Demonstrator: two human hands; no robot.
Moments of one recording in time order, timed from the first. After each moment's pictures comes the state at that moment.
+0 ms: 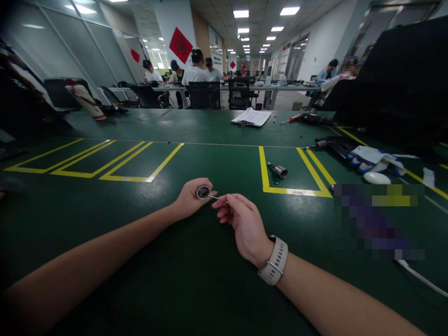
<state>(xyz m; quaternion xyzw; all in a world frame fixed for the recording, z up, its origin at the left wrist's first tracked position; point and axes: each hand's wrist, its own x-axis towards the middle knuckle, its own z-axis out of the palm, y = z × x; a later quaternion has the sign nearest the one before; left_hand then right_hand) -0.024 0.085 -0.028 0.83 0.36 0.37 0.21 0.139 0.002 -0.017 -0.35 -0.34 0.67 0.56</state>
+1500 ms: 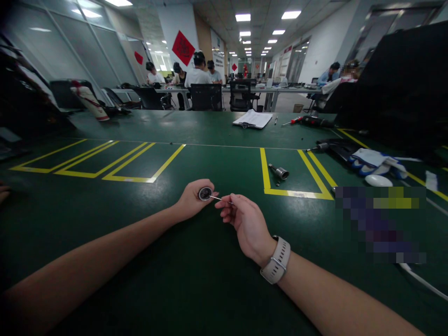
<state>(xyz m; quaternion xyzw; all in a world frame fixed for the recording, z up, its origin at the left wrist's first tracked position) -0.025 0.086 -0.030 0.85 0.36 0.36 0.16 0.142 0.007 -0.018 -0.34 -0.31 0.70 0.54</state>
